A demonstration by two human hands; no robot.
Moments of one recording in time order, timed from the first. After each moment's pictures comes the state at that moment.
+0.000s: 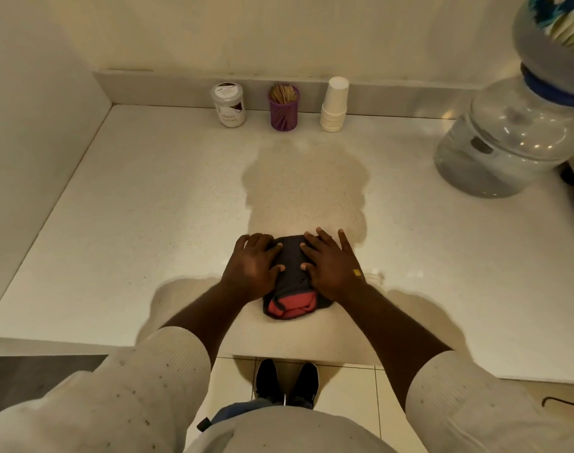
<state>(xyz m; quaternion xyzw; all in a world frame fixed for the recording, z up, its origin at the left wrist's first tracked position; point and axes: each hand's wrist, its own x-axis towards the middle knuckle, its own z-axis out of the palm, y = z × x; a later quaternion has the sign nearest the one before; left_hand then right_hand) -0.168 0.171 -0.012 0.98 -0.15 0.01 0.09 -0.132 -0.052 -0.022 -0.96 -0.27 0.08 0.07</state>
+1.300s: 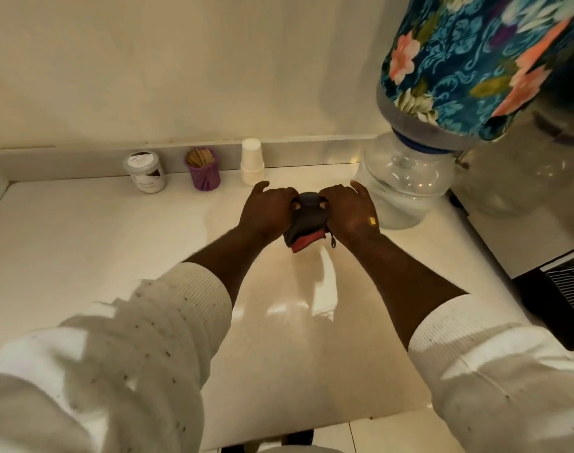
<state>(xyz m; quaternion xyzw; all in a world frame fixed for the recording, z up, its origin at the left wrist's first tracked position) 0.040 -0.005 0.110 0.96 -0.20 0.11 0.17 0.021 -0.198 0.120 -0.99 -0.08 -0.07 0.05</state>
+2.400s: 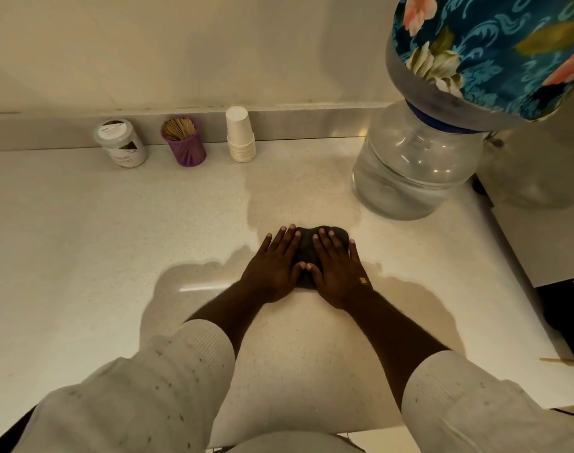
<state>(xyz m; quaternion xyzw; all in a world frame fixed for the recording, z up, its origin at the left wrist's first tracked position) -0.021 -0.046 -0.031 0.96 -0.23 -0.09 0.16 -0.038 -0.245 -0.031 -0.98 -0.13 0.09 0.10</state>
